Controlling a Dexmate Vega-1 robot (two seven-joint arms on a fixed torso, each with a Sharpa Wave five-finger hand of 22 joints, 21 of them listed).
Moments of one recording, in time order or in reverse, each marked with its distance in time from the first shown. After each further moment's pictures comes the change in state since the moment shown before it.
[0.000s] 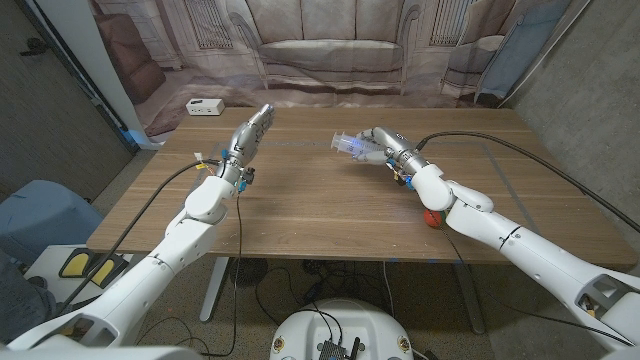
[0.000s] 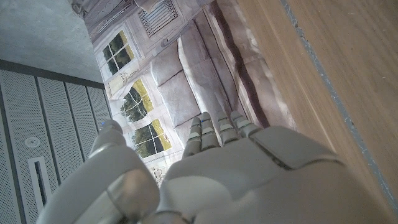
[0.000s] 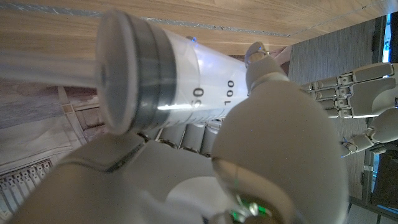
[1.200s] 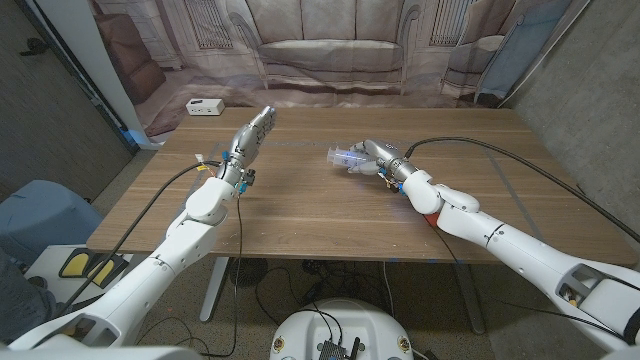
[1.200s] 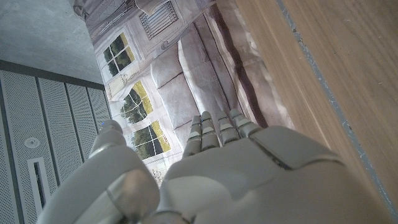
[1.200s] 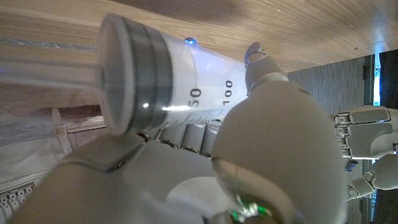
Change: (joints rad) left arm -0.007 -0.005 0.007 0.016 -0.003 -0.010 -0.016; left_hand 0.000 0.000 0.000 0.000 0.000 0.009 0.016 0.008 0.000 0.008 0.011 0.004 0.000 0.011 0.003 0.000 0.000 0.052 -0.002 0.013 0.000; right arm 0.065 0.048 -0.082 0.131 -0.044 0.012 0.009; right_hand 0.000 0.000 0.004 -0.004 -0.008 0.000 -0.001 -0.009 -0.004 -0.021 -0.021 -0.008 0.000 -0.001 -0.018 -0.007 0.005 -0.016 0.005 0.008 0.000
